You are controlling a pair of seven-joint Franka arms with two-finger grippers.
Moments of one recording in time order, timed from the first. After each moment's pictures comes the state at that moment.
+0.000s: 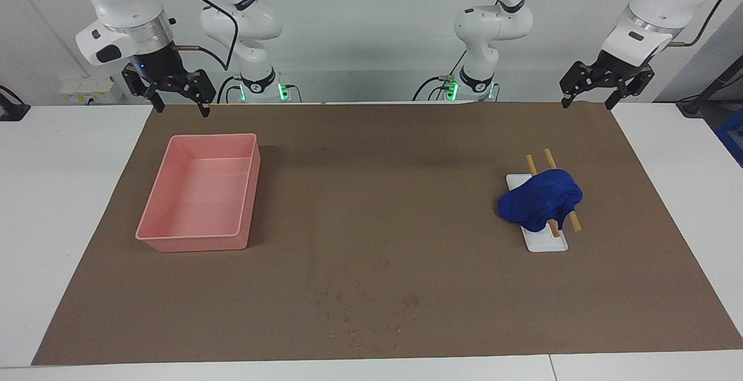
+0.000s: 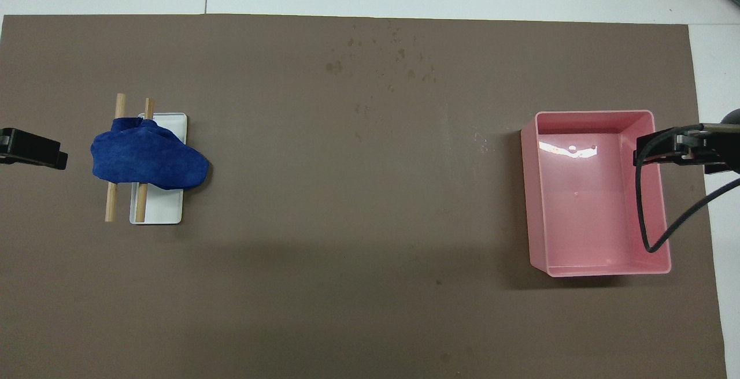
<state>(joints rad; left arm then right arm) 0.01 -0.02 -0.03 -1.52 -0.01 1.46 0.10 -0.02 -0.06 0.05 -1.61 -0.03 1.54 0.17</state>
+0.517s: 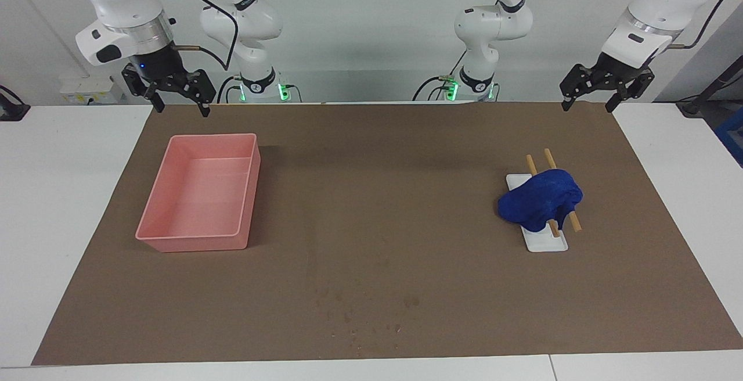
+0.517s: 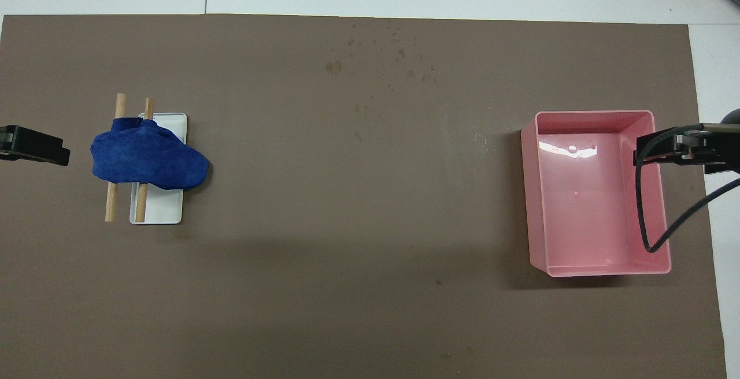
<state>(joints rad) 0.01 -0.03 -0.03 -1.56 -0.01 1.54 0.10 -0.02 -0.06 0.05 -1.61 -0.03 1.54 0.17</state>
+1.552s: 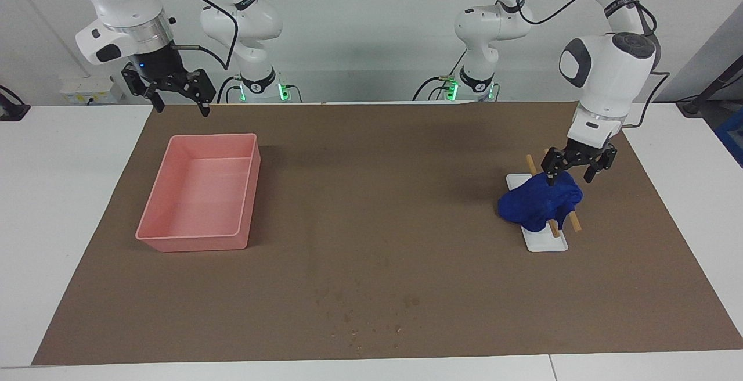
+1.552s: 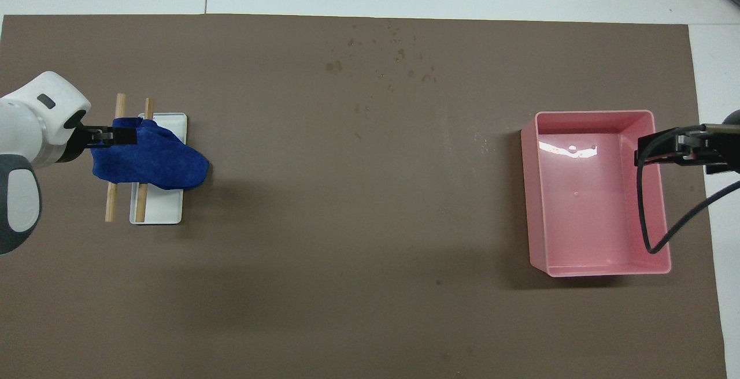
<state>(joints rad) 0.02 0.02 -0.02 -2.05 0.07 2.29 -0.03 -0.02 -0.07 0.05 -1.61 -0.03 1.54 0.17</state>
